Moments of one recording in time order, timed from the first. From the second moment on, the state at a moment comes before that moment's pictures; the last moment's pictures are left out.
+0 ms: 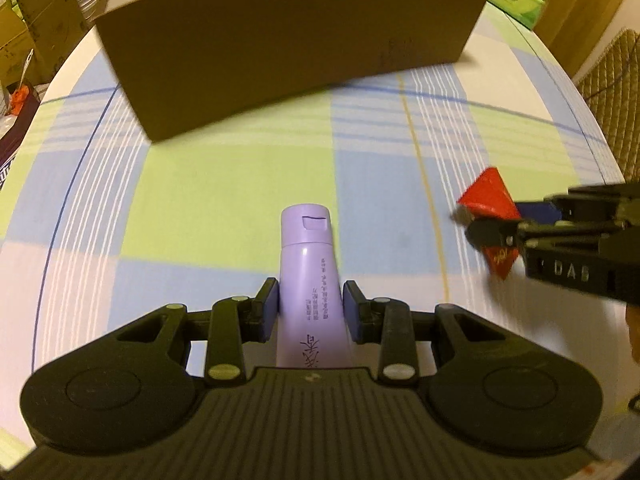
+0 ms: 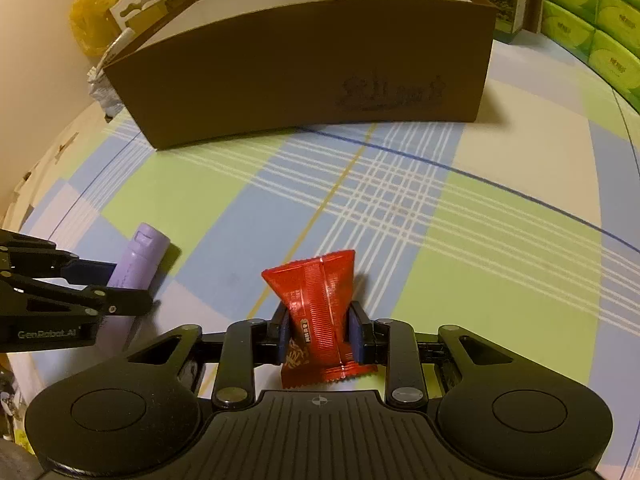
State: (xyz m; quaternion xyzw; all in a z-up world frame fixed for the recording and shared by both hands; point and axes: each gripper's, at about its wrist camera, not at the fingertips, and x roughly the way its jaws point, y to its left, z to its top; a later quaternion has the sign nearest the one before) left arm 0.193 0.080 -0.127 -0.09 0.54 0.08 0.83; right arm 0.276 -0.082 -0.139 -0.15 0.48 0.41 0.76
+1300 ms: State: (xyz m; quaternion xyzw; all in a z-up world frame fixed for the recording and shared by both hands) left arm 0.180 0.097 -0.113 -0.10 0.52 0.12 0.84; right arm 0.257 -0.076 -0.124 -0.15 0.46 0.41 0.77
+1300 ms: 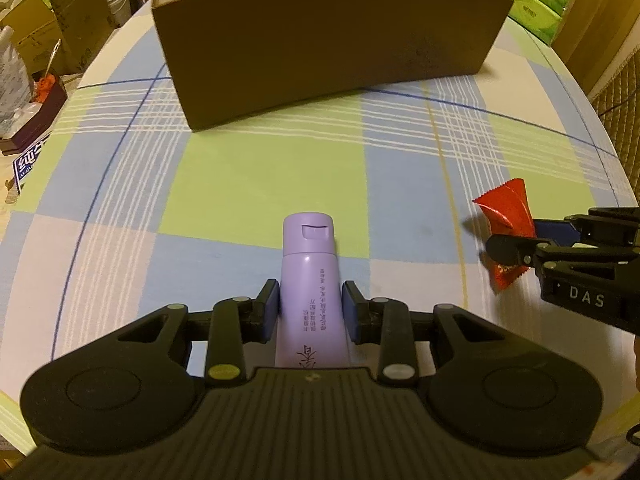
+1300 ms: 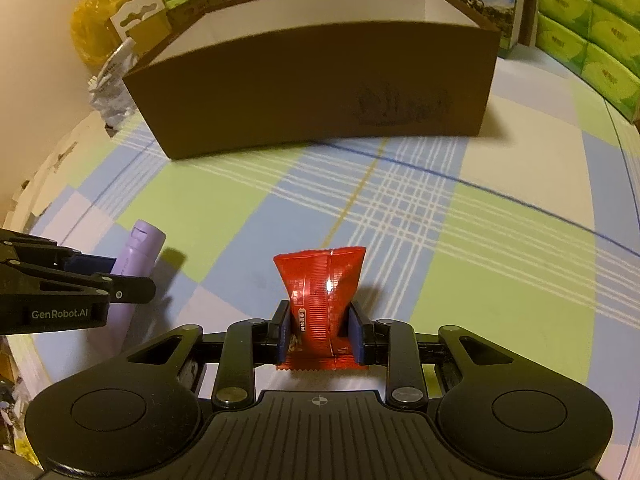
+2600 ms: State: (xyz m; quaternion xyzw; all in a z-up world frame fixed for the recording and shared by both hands) left arm 0.308 0.205 0.011 -0.10 0.37 0.15 0.91; right arm 0.402 0.046 -0.020 -0.05 0.37 0.46 0.81
